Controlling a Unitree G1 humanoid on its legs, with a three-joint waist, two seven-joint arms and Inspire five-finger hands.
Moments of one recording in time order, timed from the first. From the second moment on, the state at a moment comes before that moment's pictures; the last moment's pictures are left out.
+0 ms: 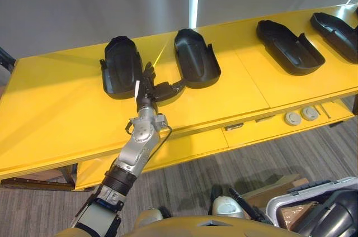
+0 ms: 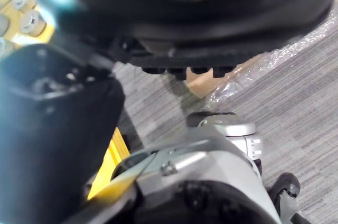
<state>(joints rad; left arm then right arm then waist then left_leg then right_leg) -0.29 0.21 -0.35 0.17 -0.46 -0.07 0.52 0.22 -0.13 -0.11 1.01 0.21 -0.07 -0.01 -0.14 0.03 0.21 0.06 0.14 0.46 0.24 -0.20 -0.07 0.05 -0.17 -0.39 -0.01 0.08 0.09</state>
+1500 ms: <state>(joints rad) 0.01 0.18 -0.40 -0.21 -0.46 -0.28 0.28 0.31 -0.08 -0.11 0.55 0.16 -0.24 -0.32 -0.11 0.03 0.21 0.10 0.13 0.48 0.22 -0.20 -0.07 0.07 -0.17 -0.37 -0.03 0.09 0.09</state>
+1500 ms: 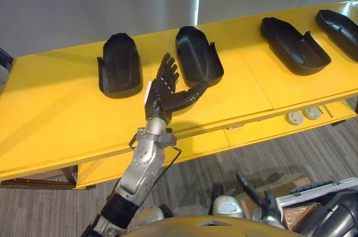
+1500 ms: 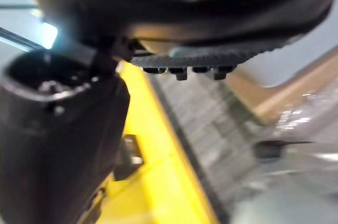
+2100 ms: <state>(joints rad) -0.14 0.61 0.03 -0.25 0.18 -0.01 0.34 0.32 -0.15 -0.16 0.63 0.12 -0.10 -0.40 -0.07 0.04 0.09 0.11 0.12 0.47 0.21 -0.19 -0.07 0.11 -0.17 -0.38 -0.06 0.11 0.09</state>
